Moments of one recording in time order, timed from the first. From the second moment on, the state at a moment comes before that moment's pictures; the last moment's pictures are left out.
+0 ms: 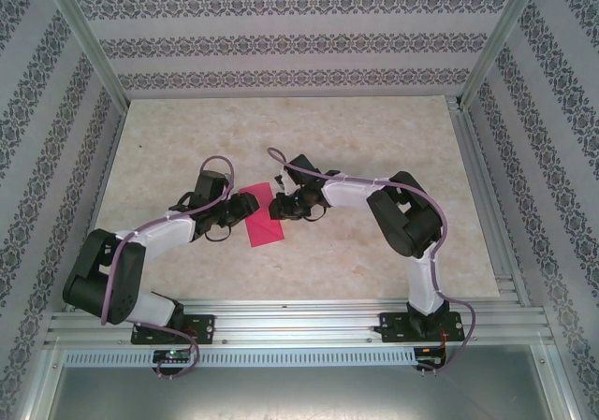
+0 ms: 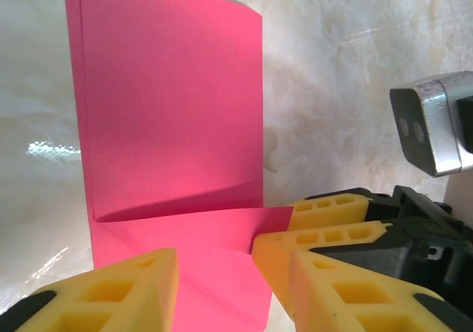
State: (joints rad) left arm -0.35 1.43 0.63 -0.03 0.35 -0.87; right arm 0.70 2.06 1.28 -0.28 -0.51 0.52
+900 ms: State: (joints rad) left arm -0.34 1.35 0.63 -0.05 0.35 -0.97; right arm 0.63 1.91 1.09 0.03 -0.69 0.69
